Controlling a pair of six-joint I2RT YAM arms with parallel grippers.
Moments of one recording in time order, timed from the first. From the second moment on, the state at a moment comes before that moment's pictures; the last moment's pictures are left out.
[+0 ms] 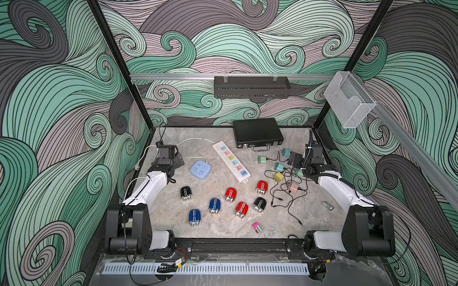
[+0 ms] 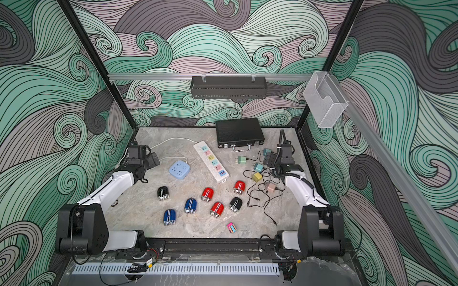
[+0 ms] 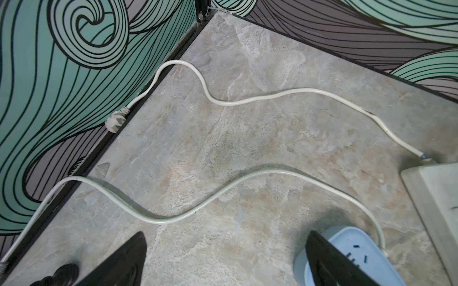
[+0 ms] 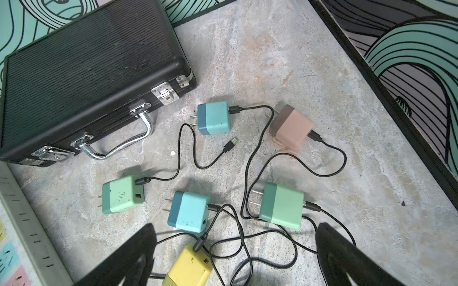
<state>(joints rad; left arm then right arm) 0.00 1.34 0.81 -0.23 -0.35 -0.32 0.03 1.35 0.86 -0.27 0.13 0.31</state>
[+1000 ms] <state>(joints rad) 0.08 1.48 0.56 0.36 -0.12 -0.11 0.05 1.34 0.74 -0.06 0.23 0.19</state>
